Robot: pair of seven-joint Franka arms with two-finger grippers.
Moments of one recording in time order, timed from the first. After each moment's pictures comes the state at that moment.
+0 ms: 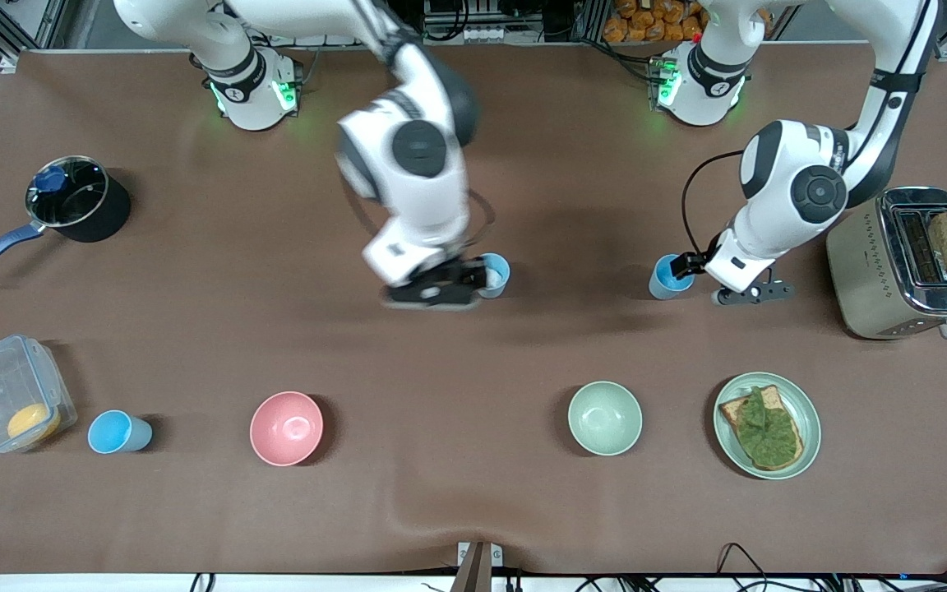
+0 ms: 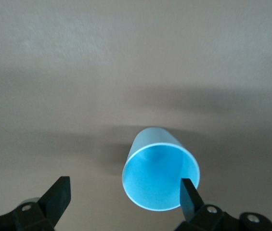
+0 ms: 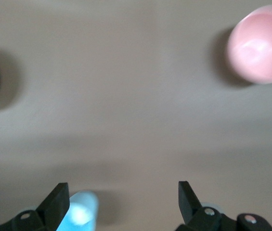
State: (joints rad) left arm 0.08 0.13 -0.30 -2.31 -0.01 2.35 -0.29; right arm 0.83 0.53 -0.29 -1.35 0.08 1.97 0.62
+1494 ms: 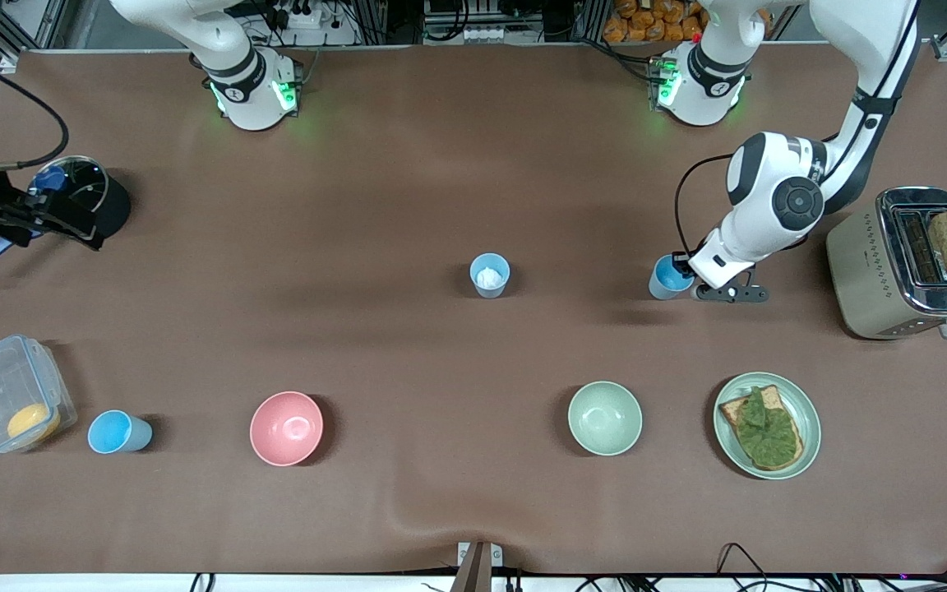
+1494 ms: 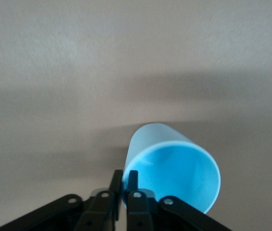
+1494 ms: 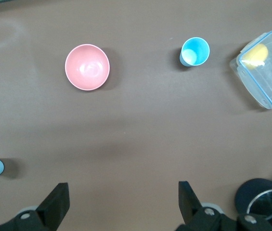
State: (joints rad) left arm 0.08 0.19 -0.30 -2.35 -0.01 2.45 -0.15; right arm 0.35 0.07 -0.32 -1.47 0.06 1.57 0.12
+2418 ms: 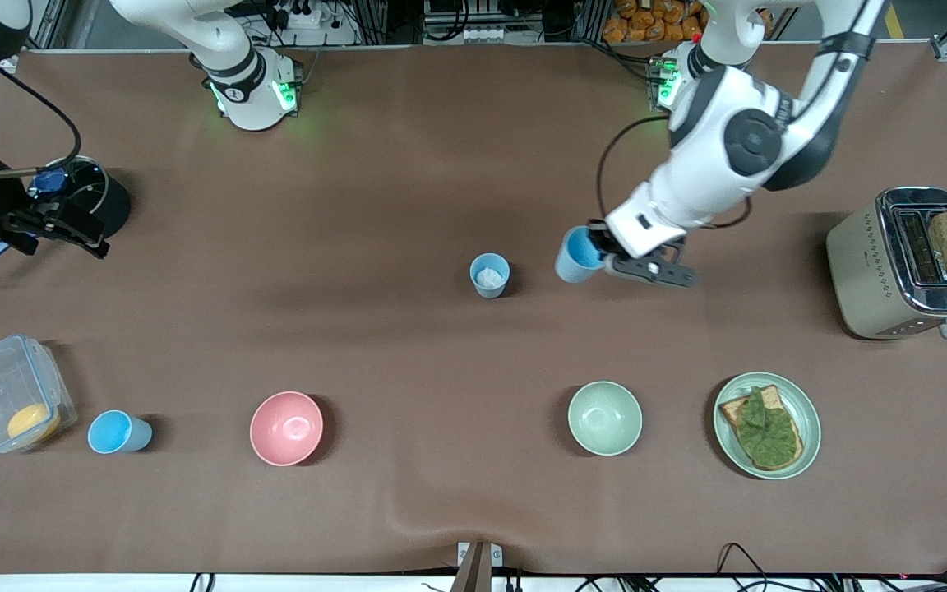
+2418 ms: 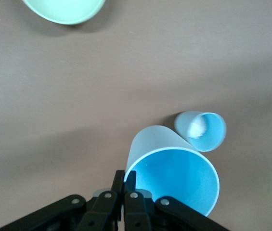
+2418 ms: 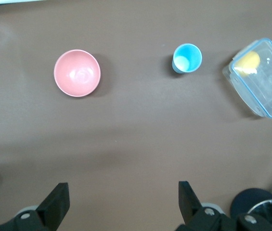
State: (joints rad) left arm -0.05 0.15 -0.50 -1.95 -0.20 2.13 -0.30; right arm 0.30 0.03 -0.28 -1.57 0.02 1.66 0.11
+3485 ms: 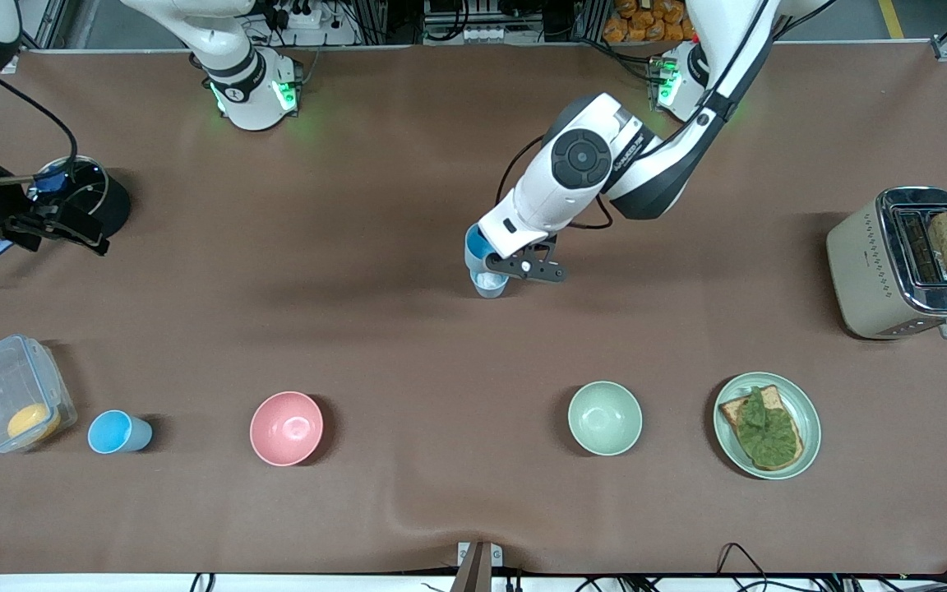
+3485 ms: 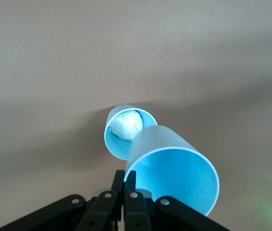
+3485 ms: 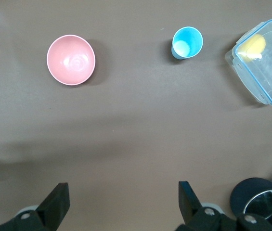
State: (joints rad) left arm -0.34 0.43 -0.43 -1.75 -0.10 2.19 -0.55; right arm -0.09 0.04 0.11 -1.58 0.02 1.64 0.10
